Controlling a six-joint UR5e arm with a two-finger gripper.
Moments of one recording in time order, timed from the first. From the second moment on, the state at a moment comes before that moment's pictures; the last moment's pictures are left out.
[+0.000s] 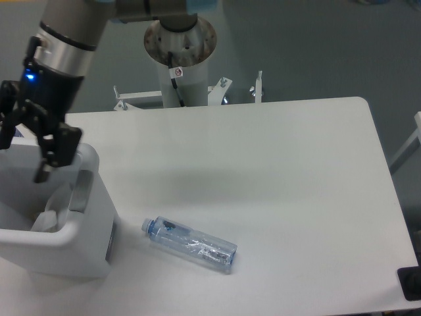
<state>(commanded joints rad) 2.24 -1.70 -1.53 -0.84 1.01 0.53</state>
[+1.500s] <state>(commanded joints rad) 2.51 -1.96 -1.61 -0.87 1.31 0.12</state>
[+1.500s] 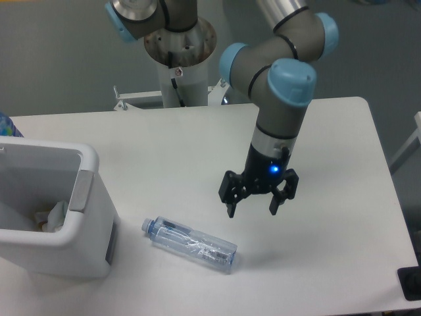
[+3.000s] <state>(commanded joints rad) 2.34 -2.24 -1.46 -0.93 1.56 -0.35</state>
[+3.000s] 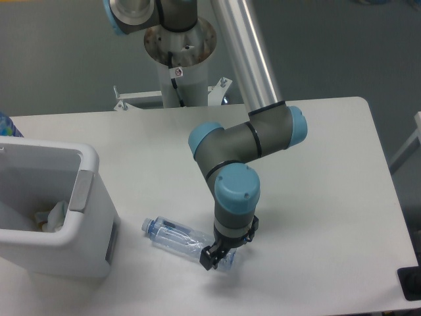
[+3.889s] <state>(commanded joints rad) 2.32 -2.28 -1.42 -0.92 1.58 -0.35</state>
